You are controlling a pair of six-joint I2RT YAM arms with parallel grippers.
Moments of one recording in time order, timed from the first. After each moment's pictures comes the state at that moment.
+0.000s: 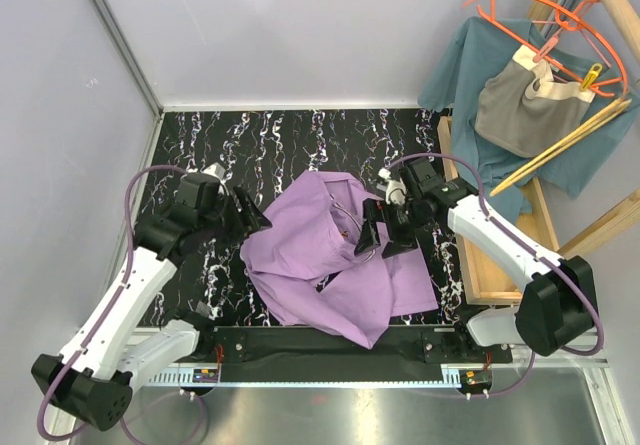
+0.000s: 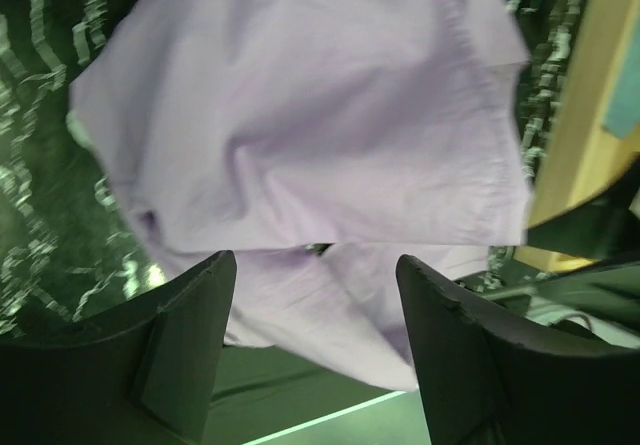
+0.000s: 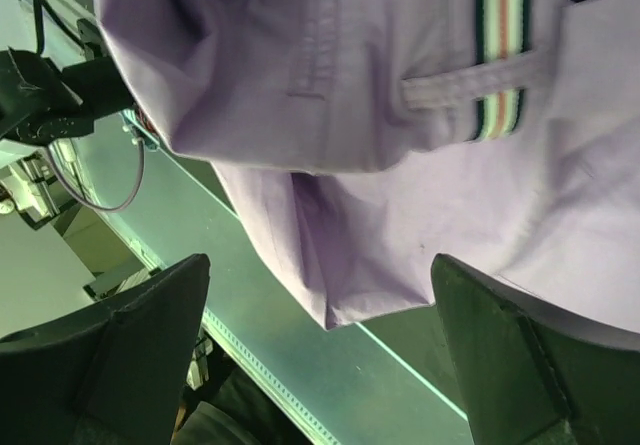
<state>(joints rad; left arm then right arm) -0.39 0.91 0.96 -0.89 0.12 -0.79 0.45 1.35 1.05 -0.85 -0.61 0.38</state>
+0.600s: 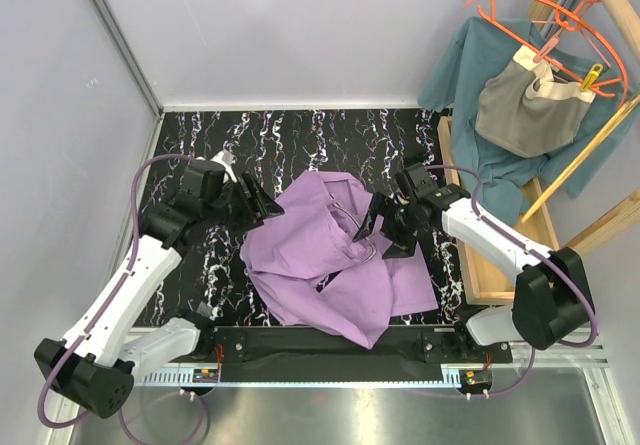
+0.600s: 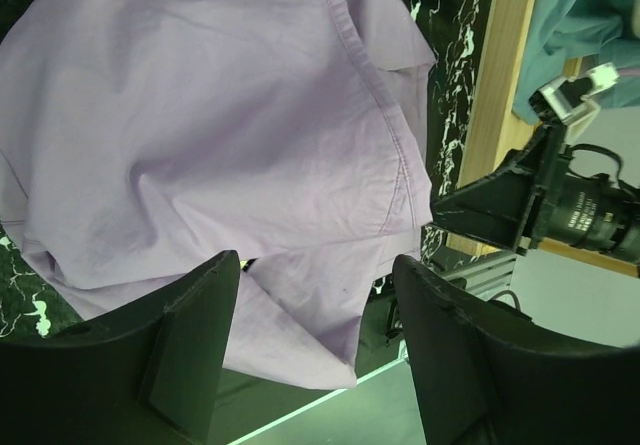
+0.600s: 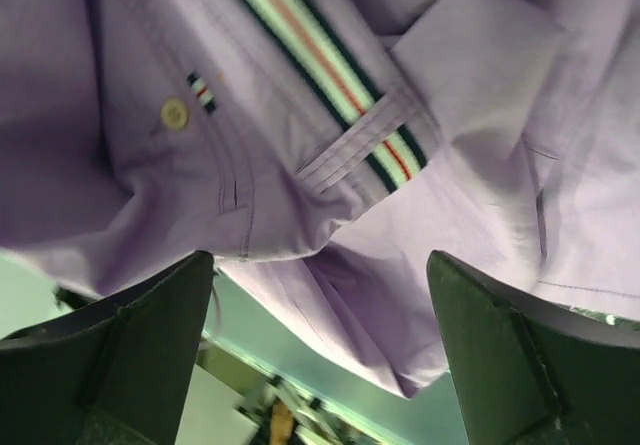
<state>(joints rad) -0.41 0.99 1.03 -0.77 0.22 -0.84 0.49 1.39 0.97 -0.71 -0.40 0.84</state>
